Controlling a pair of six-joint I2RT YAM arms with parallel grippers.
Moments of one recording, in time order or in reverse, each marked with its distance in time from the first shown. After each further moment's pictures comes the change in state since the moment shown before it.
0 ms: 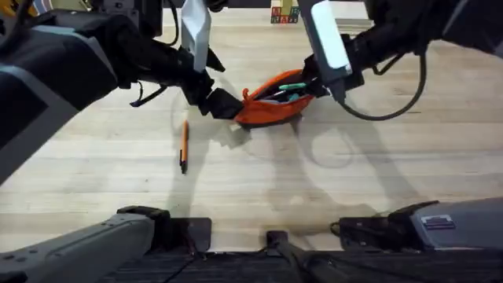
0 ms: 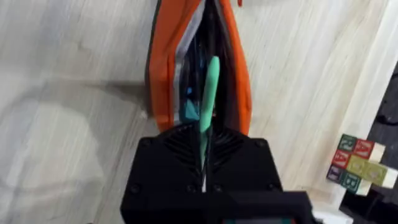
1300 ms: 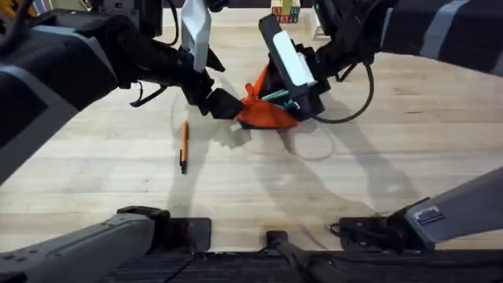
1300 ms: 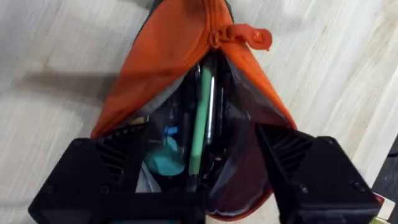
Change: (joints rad) left arm 0.000 0.000 0.000 0.000 0.000 0.000; right arm 0.106 0.183 0.005 0.170 -0.006 -0.002
